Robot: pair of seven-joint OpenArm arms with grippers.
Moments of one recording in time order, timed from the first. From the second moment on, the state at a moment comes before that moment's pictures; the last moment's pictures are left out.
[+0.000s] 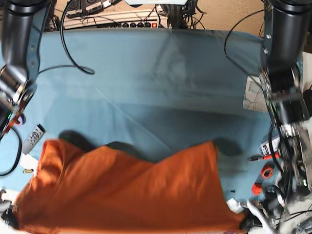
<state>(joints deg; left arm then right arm) -48.3 -16.6 -8.3 67.1 -27.9 -32.1 50.5 59.8 32.7 20.3 52.4 26.9 40.2 -45.3</state>
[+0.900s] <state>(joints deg) -37.5 -25.2 -12.0 68.6 -48.1 -29.5 75.9 47.2 40.9 20.6 58.3 55.3 40.1 -79.5</state>
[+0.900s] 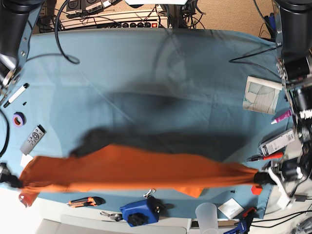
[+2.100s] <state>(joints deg) 15.3 -16.8 -43.9 92.1 -62.0 -34.7 78.1 -19.6 25.3 52.9 87.5 69.3 40.1 -78.6</state>
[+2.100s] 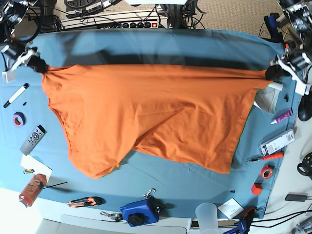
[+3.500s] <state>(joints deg) 8.7 -11.7 -31.3 98.4 -46.0 -34.5 61.7 -5.0 21.8 39.9 90.0 36.9 40.0 -62.7</state>
